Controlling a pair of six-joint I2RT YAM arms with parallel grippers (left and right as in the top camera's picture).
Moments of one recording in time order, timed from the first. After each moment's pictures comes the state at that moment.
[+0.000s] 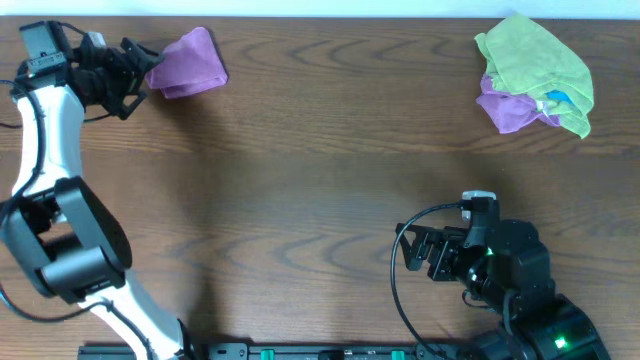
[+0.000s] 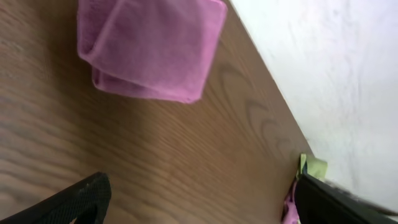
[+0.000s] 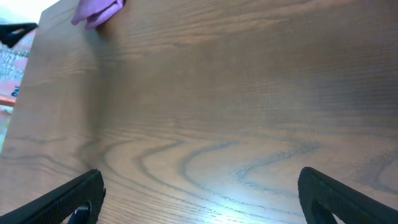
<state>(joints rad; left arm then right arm) 0.35 1.99 1.69 -0.69 0.67 -0.56 0.38 0.60 0.68 -0.78 -0.17 0.60</state>
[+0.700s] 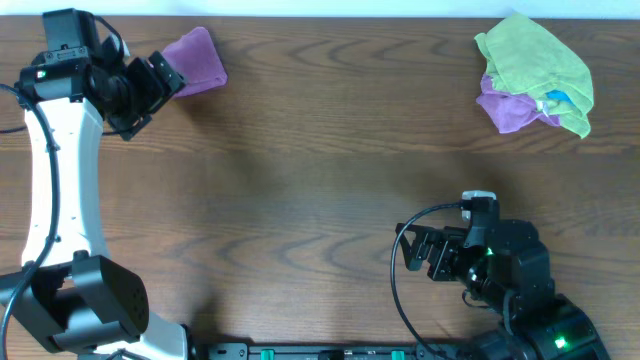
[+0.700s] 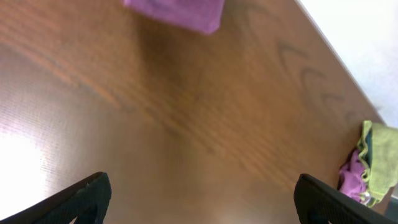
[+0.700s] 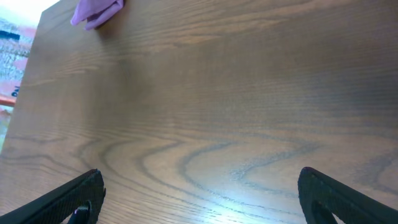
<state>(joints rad) 0.20 1.72 1.69 -1.09 0.37 -0.49 0.38 0.60 0.68 -0.78 -0.17 0.60</state>
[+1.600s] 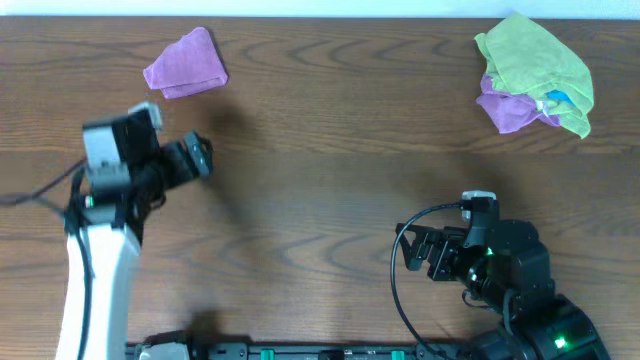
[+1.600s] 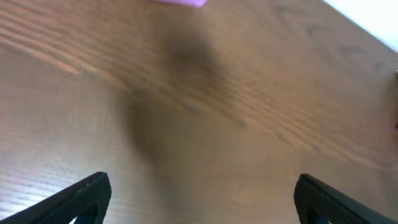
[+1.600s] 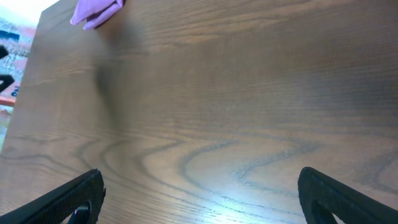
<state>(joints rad) 0.14 1.17 0.90 -0.57 0.31 -0.32 0.38 0.60 0.68 -0.78 -0.17 0.60</state>
